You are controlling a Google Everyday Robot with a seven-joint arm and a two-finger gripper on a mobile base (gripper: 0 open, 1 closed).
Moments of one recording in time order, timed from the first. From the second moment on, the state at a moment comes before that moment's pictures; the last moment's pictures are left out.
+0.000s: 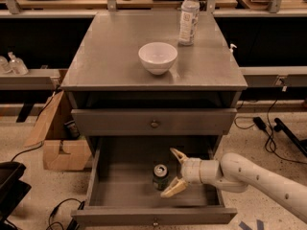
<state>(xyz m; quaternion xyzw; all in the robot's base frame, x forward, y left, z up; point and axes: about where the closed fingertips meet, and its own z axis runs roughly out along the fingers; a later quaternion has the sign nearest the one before) 0.533 -0.062 0.483 -0.53 0.65 0.29 0.45</state>
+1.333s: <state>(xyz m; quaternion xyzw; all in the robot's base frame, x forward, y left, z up) 0.540 -0.017 0.408 -0.52 0.66 0.34 0.41</state>
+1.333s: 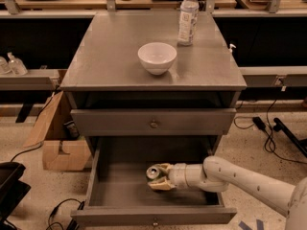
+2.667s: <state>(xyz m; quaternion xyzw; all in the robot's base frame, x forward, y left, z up) 0.524 -0.058 0.770 -0.46 0.64 0.37 0.50</state>
